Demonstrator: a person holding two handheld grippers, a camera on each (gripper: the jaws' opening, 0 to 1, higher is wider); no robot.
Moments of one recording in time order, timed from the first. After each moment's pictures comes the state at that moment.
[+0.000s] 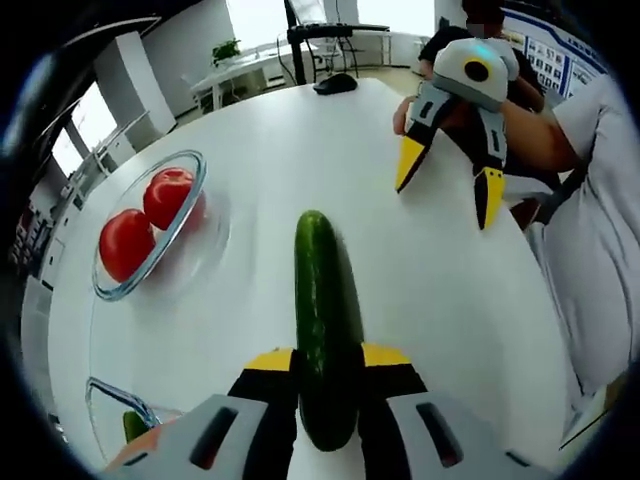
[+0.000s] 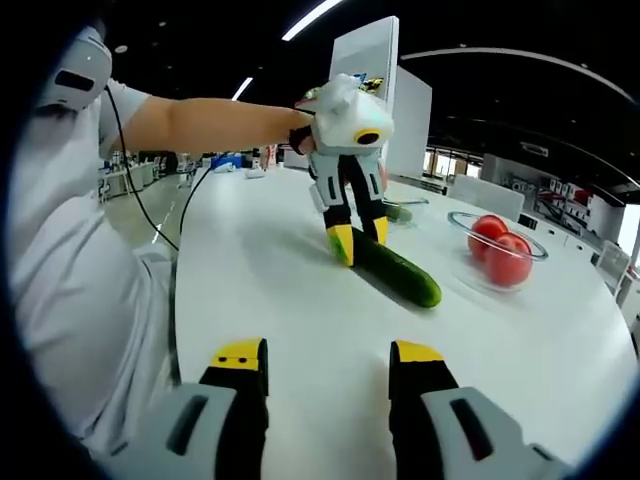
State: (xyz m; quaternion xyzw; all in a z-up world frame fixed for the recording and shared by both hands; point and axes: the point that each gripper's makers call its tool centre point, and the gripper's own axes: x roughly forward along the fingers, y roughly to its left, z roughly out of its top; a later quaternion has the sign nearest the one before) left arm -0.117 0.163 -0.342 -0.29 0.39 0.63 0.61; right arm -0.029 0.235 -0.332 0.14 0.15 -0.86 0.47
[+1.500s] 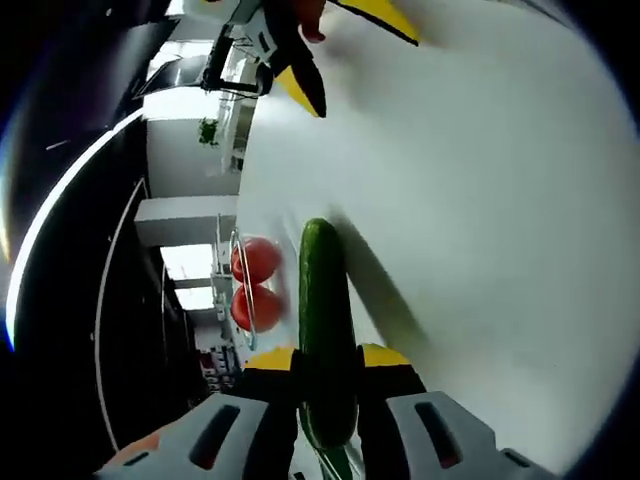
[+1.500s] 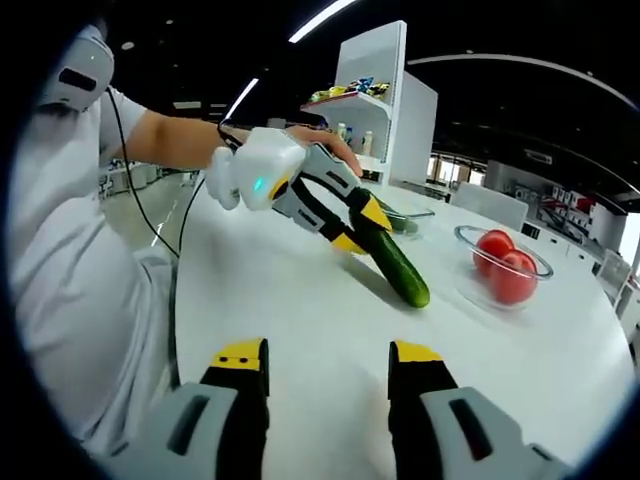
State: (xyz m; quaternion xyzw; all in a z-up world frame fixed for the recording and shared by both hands) left arm -0.142 0.136 -0.316 0.06 0.73 0.56 0.39; right arm -0.031 0.220 -0.322 0.13 0.16 -0.86 0.48
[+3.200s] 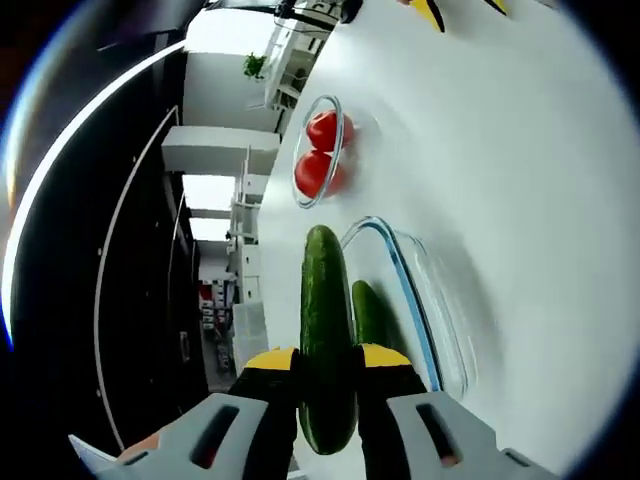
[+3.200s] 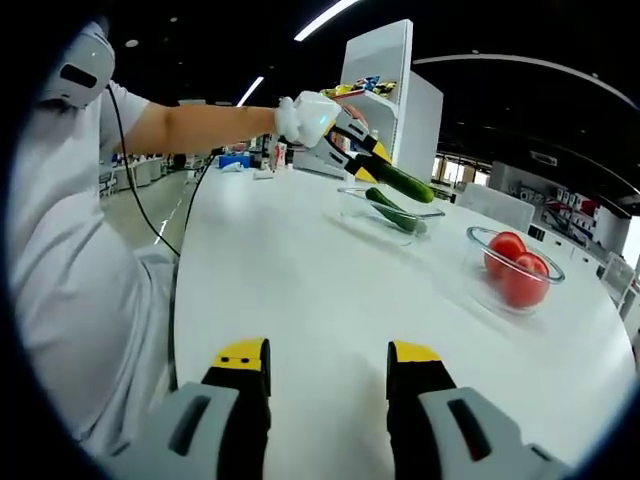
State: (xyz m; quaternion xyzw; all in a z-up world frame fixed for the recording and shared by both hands) left arm -0.218 0.022 -0.244 -0.03 0.69 0.65 0.31; right arm -0.029 0.208 -0.328 0.13 0.16 -0.85 0.49
